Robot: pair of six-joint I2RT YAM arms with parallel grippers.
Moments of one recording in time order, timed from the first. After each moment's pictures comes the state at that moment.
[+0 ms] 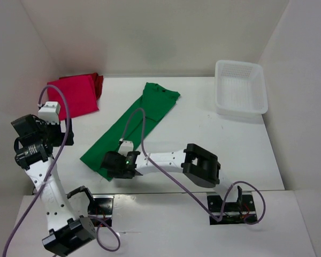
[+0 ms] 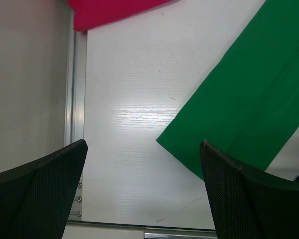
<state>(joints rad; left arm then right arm) 0.57 0.85 1.06 -0.89 0.35 0.38 1.33 2.13 1.62 -0.55 0.34 1.30</state>
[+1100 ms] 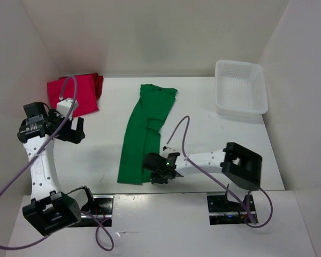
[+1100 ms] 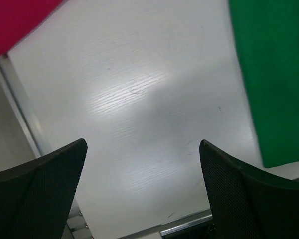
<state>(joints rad) 0.47 1.07 1.12 -0.98 0.47 0.60 1.24 1.72 0.97 -0.47 0.21 1.52</state>
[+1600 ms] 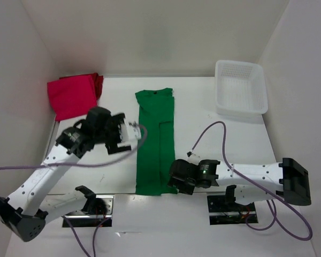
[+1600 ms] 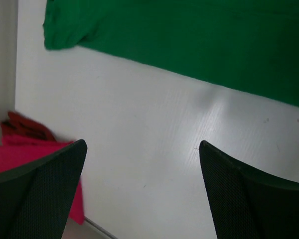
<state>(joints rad) -0.40 1.06 1.19 -0.90 0.25 0.80 1.29 1.17 0.67 -0.69 0.17 1.64</state>
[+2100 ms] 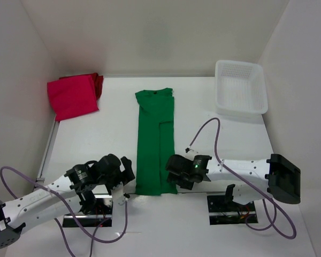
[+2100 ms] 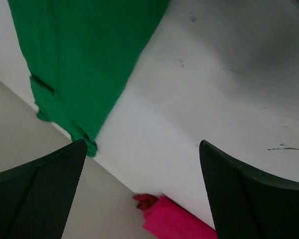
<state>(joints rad) -0.91 0.65 0.48 -0.79 -0.01 1.66 1.23 1.27 0.72 -0.71 0.21 1.55</state>
